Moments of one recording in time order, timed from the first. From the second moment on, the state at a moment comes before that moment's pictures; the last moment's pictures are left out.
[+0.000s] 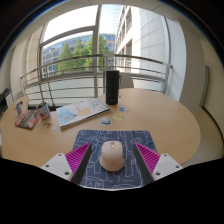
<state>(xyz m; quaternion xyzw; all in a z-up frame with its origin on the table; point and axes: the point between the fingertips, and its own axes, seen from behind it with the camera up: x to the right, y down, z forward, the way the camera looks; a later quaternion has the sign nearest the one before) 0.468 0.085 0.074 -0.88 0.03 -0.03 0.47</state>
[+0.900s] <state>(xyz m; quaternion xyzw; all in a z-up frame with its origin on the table) 0.425 -0.150 0.196 -0.86 0.02 -0.08 0.50</state>
